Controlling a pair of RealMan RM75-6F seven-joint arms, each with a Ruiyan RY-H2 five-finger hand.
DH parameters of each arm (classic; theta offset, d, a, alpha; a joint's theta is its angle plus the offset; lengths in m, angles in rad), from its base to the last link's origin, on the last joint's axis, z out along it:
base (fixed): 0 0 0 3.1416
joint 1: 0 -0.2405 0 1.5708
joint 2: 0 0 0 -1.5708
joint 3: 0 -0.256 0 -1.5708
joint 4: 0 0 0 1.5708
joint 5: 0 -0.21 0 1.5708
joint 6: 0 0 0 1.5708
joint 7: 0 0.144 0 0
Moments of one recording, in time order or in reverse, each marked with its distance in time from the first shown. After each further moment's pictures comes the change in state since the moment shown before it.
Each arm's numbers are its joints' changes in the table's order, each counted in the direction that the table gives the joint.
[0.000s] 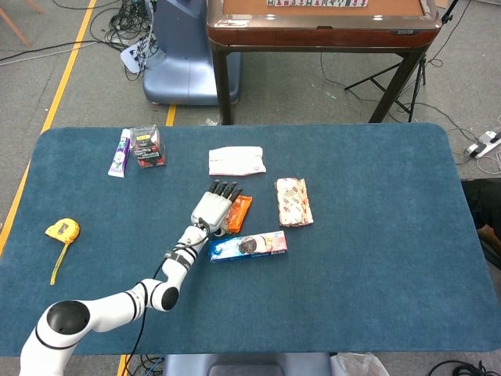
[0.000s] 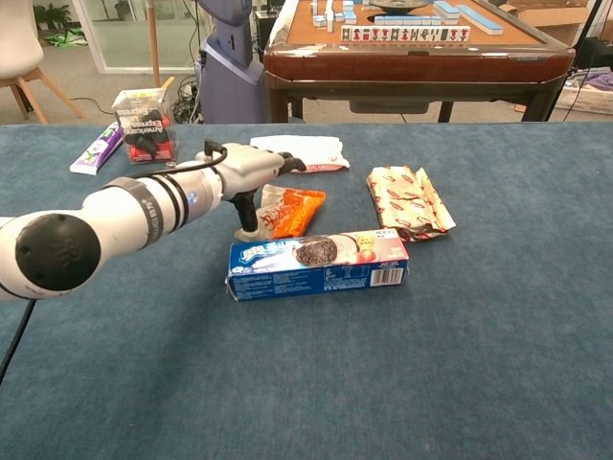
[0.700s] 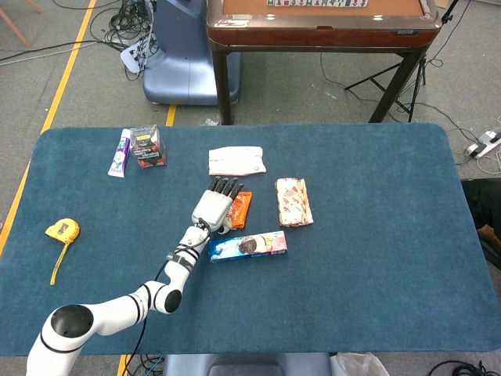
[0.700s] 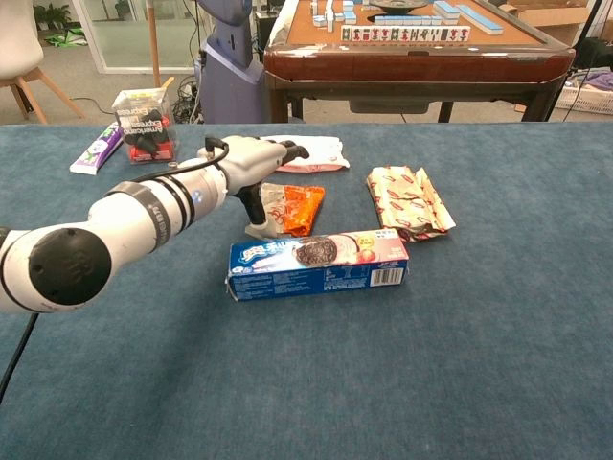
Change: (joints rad) left arm -0.024 -0.036 0.032 -0.032 -0.061 0.051 -0.034; right arm -0.002 0.000 0.001 0.002 0.002 -0.004 -0.003
